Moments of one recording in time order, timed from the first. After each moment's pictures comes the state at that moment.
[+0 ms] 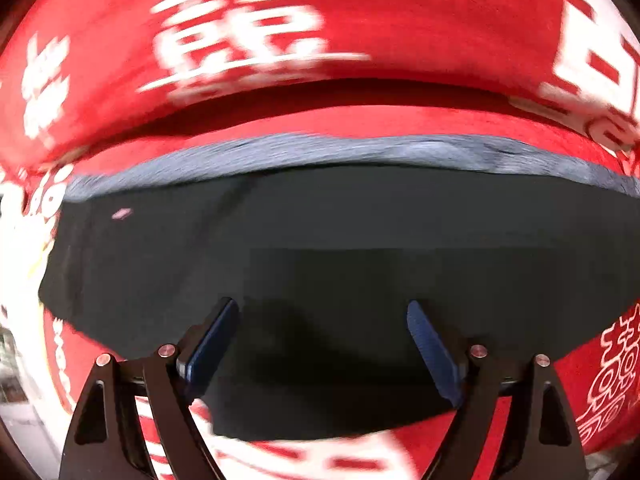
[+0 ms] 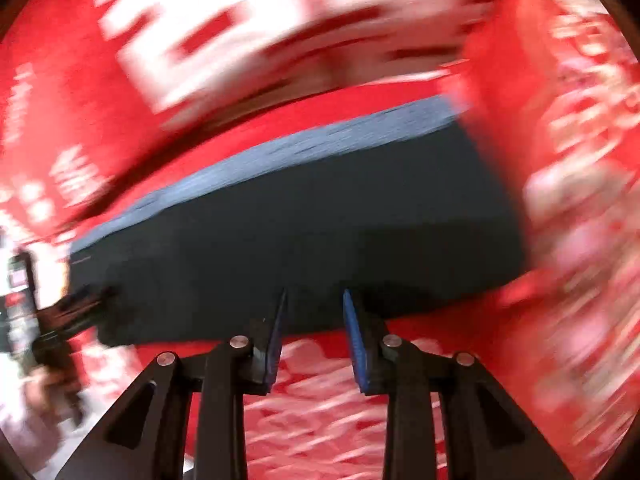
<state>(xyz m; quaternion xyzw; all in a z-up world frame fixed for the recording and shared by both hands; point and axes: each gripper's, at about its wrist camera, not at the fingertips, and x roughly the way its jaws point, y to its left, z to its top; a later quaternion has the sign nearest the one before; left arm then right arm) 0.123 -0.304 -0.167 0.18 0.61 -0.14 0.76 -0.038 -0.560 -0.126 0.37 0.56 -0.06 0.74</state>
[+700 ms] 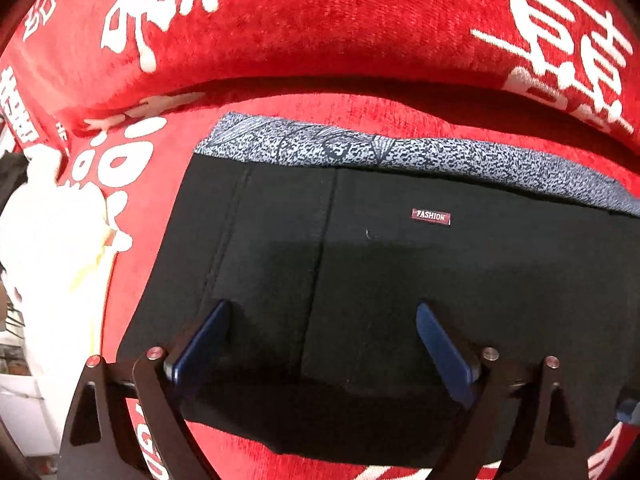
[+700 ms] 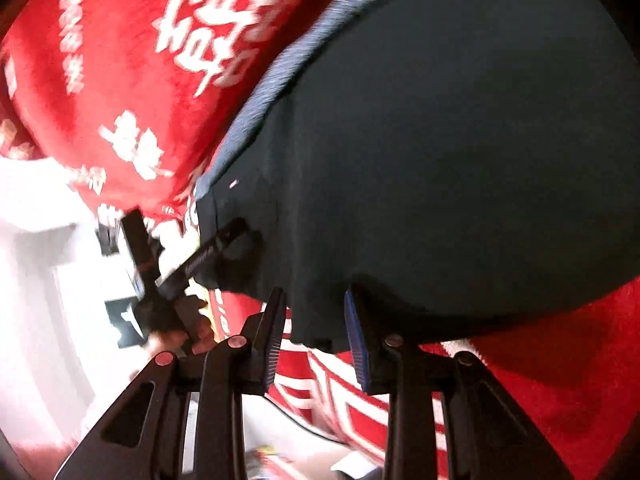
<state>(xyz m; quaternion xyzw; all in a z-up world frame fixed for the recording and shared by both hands) 0.244 -0.109 -0.204 0.17 0.59 -0.08 0.78 0.023 -0.335 -0.188 0.58 0.51 0.06 0.63</state>
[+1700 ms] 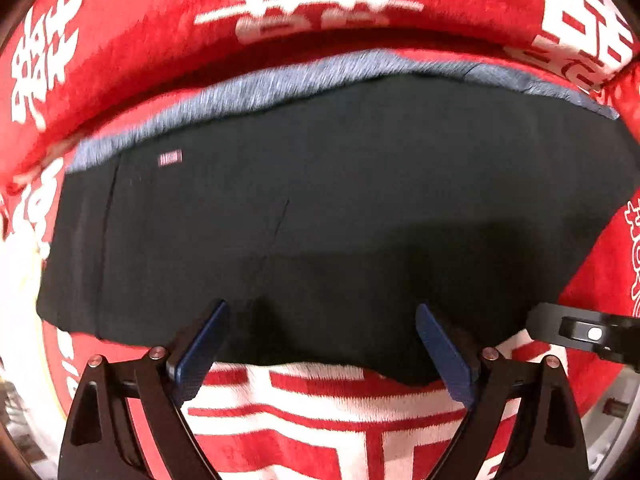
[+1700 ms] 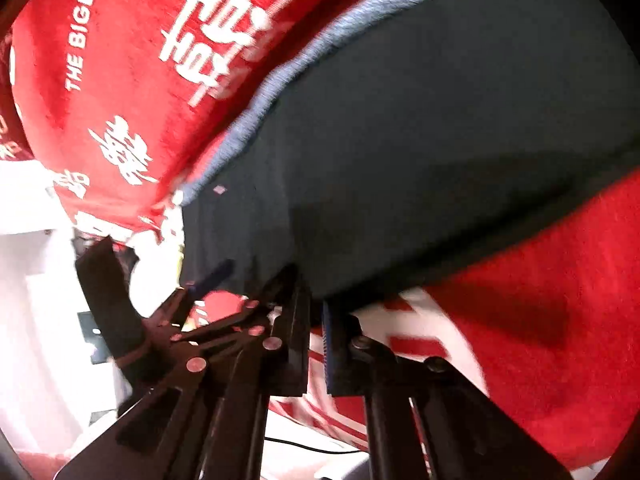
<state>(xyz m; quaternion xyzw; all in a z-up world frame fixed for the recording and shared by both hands) 0.126 -0.193 -0.200 0.21 0.60 -0.24 0.73 -0.051 -0.374 -0.176 0.50 0.55 0.00 0.67</state>
